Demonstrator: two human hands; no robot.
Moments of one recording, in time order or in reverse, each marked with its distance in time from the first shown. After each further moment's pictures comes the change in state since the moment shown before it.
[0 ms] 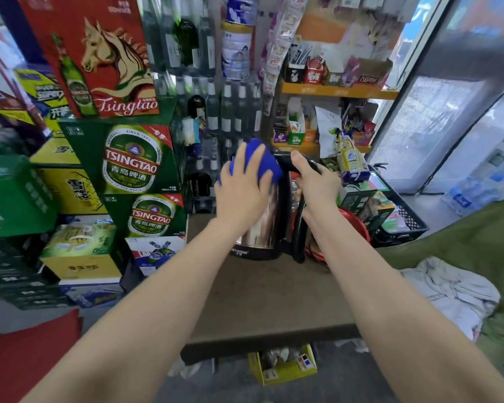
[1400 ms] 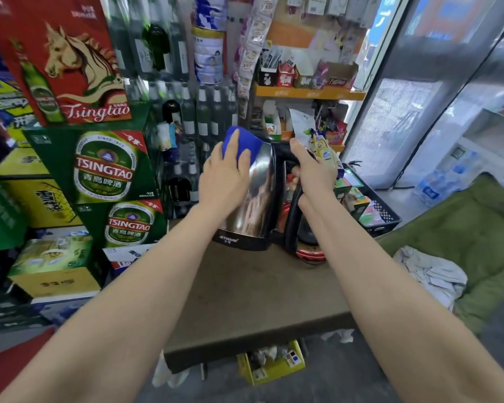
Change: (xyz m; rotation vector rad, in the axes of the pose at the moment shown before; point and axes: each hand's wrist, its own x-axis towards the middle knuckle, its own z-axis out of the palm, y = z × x) left_hand 0.014 0.027 -0.021 -0.177 -0.070 -0.026; right_hand 0.005 -0.027 -0.031 0.129 0.077 0.043
